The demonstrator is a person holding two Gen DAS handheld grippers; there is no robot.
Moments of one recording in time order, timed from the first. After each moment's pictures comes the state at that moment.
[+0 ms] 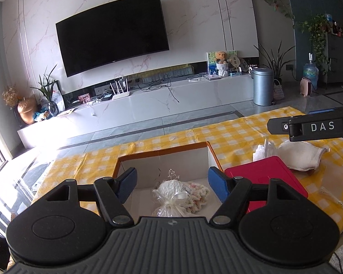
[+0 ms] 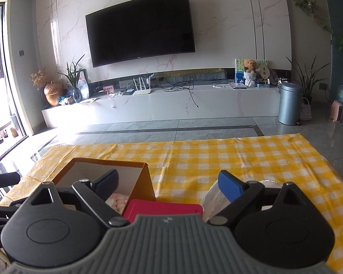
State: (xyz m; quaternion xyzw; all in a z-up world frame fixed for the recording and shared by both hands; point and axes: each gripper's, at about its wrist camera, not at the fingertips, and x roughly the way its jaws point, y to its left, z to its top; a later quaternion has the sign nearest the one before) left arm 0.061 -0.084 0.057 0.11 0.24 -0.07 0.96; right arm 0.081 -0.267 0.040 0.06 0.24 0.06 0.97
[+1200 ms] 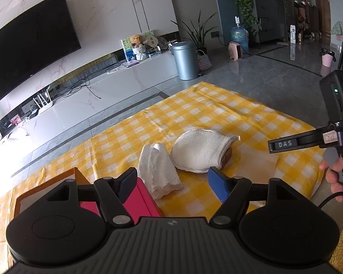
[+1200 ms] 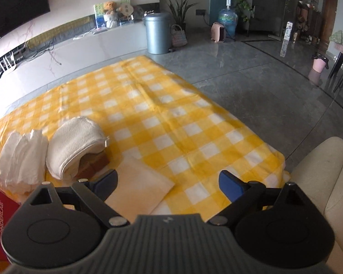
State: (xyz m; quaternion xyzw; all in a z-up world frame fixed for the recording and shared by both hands) left arm 0.066 -0.278 0.034 0.20 0.29 -0.23 0.90; right arm 0.061 -0.486 -0.053 0.13 0.40 -0.24 0.88
